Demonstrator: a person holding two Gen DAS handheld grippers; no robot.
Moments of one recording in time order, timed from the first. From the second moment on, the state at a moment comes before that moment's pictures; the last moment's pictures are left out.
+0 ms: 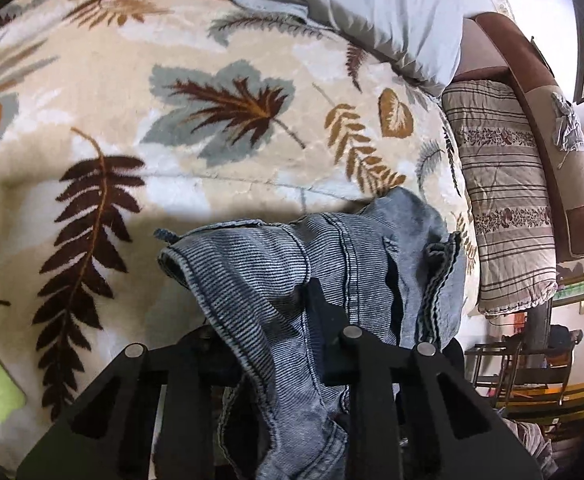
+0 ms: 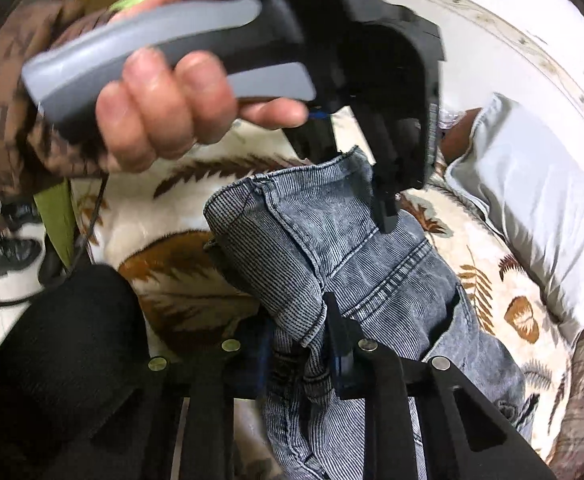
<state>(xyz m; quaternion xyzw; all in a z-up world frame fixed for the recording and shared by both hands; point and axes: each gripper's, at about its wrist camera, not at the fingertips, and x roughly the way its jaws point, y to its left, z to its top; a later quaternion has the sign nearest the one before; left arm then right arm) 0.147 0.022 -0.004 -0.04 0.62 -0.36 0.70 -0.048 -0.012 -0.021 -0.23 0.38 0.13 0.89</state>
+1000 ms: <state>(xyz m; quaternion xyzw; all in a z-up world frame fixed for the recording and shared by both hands) 0.068 -0.129 0.093 0.07 0.57 -0.38 0.73 -0.111 -0.188 0.043 0.08 0.33 0.10 0.94</state>
